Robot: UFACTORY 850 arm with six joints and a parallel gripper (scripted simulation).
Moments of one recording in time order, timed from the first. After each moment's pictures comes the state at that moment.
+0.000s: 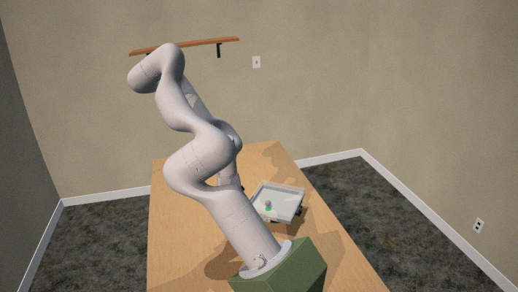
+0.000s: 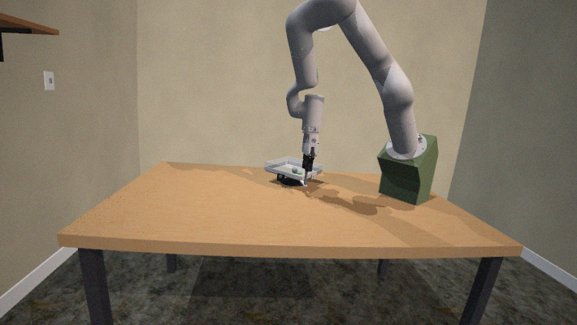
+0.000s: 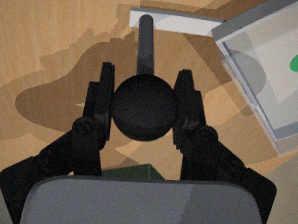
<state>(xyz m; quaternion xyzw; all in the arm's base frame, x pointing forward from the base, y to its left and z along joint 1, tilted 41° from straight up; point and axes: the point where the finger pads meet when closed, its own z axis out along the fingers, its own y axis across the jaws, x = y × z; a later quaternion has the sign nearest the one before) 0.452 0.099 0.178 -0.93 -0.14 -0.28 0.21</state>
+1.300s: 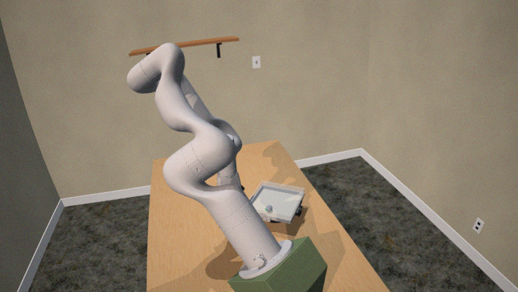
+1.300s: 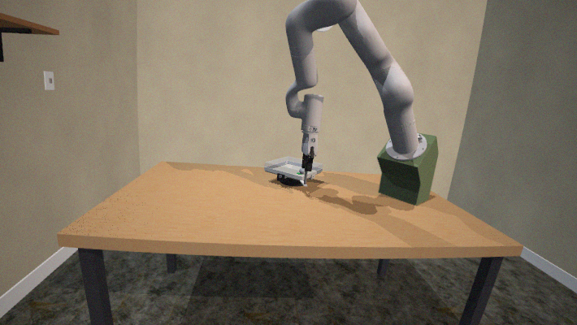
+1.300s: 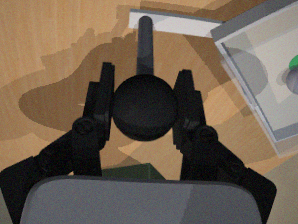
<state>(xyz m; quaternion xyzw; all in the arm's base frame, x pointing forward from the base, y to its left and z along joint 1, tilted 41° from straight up) 0.453 0.098 0.180 -0.93 -0.14 -0.28 0.21</state>
